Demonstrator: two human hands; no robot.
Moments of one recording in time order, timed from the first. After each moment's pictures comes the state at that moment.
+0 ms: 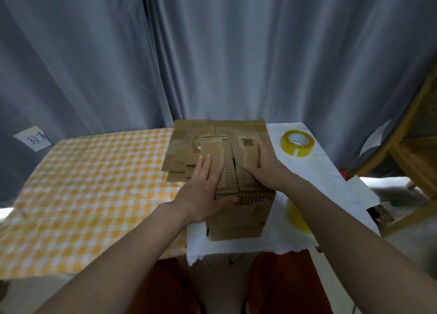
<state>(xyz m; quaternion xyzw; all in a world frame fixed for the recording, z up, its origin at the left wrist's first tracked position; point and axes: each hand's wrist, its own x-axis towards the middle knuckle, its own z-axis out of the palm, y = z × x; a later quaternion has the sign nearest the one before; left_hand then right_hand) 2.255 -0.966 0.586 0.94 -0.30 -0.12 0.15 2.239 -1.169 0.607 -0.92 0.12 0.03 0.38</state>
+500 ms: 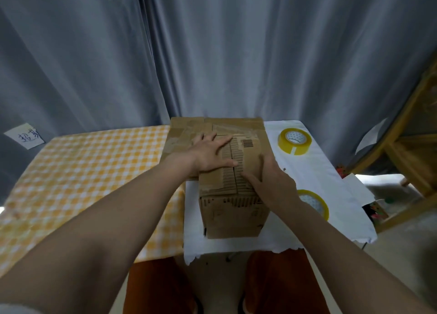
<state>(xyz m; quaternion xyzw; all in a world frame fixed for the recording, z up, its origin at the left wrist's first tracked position) 2.337 -1.006 0.618 0.94 -0.28 -0.17 0.12 2.206 -1.154 0.587 -0.94 0.16 -0.11 0.28</state>
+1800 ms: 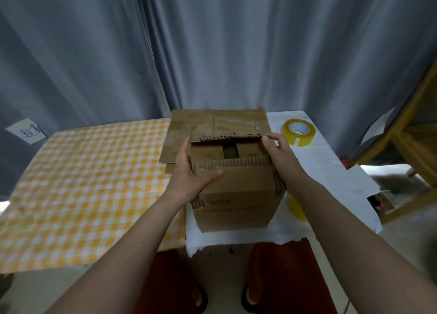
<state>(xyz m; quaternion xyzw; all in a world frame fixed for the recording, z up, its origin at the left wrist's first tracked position) 2.272 -0.956 0.574 0.83 -0.12 -0.07 0.54 2.230 -1.183 0.590 -0.74 0.18 -0.08 0.65</state>
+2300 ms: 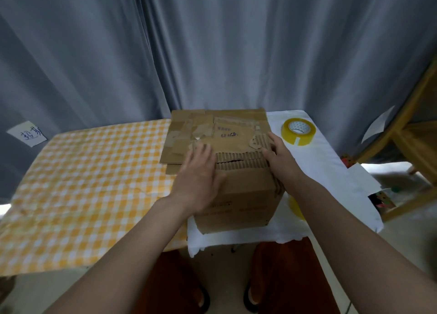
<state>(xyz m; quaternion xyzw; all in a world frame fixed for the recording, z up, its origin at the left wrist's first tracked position) 2.262 -0.967 0.582 0.95 -0.30 0.03 0.09 2.238 -1.183 0.580 -0.80 0.19 -0.08 0.56</state>
